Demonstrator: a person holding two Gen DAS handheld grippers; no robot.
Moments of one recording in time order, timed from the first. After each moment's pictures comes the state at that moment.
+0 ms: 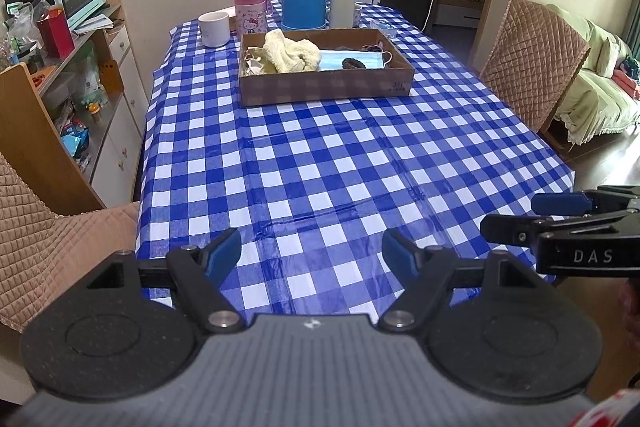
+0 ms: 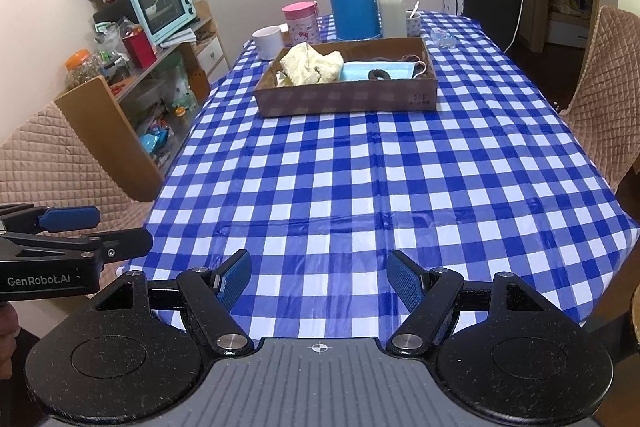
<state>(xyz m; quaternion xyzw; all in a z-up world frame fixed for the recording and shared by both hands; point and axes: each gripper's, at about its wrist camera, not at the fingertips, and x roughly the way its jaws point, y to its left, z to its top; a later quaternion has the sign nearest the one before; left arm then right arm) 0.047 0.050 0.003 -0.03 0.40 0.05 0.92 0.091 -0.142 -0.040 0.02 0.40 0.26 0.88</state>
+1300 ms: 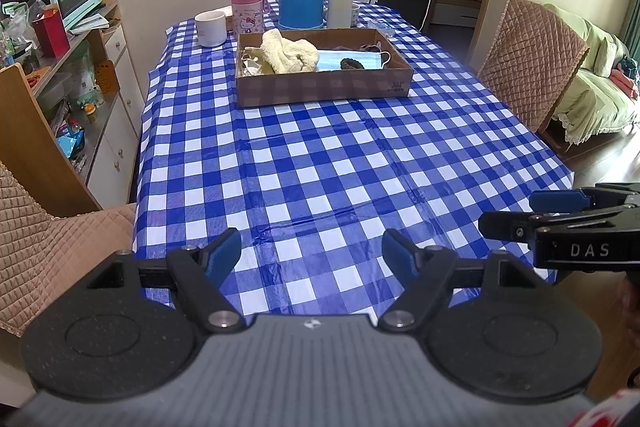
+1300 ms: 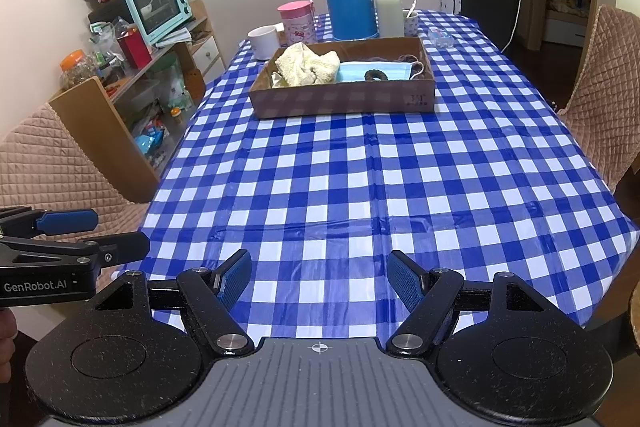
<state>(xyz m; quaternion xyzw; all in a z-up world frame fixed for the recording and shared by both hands) 0.052 0.048 0.000 -0.03 0.40 0.04 0.92 0.099 -0.141 -0.041 0.02 0.40 0.26 0.88</state>
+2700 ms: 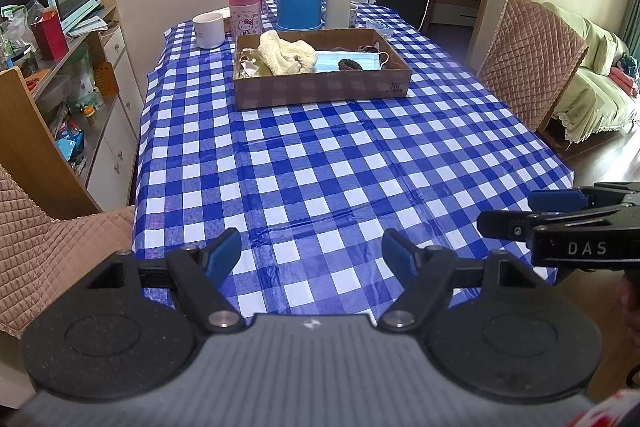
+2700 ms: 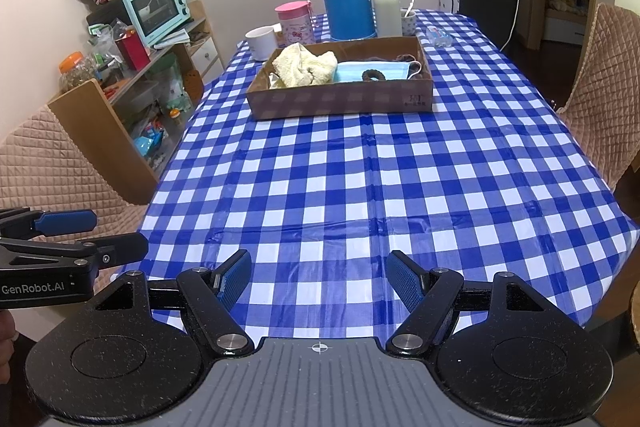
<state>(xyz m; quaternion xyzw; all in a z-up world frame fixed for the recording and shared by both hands) 0.056 0.049 0.001 -0.03 0.40 0.04 0.92 0.103 -0.140 -0.040 0.01 0.40 0.26 0.88</state>
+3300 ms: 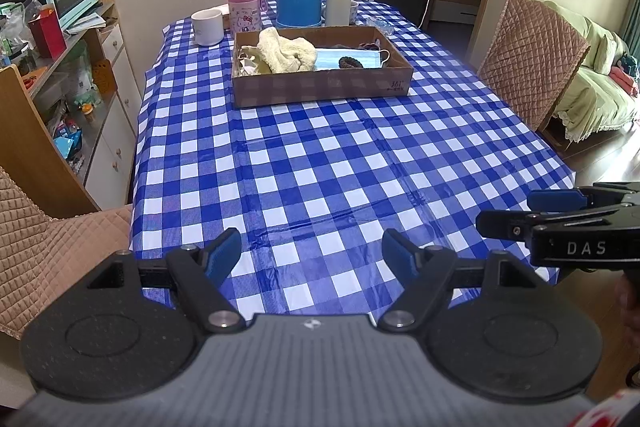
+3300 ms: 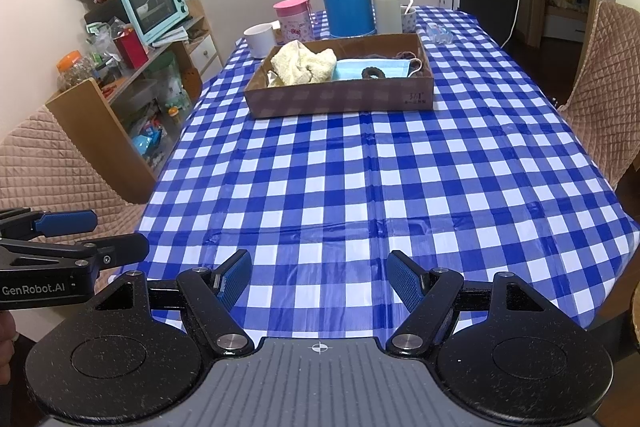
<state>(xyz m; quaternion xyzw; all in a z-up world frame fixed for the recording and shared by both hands) 0.063 0.047 -0.003 -0.03 0.40 0.04 0.91 0.107 -0.141 -0.042 0.01 0.40 0.26 0.88</state>
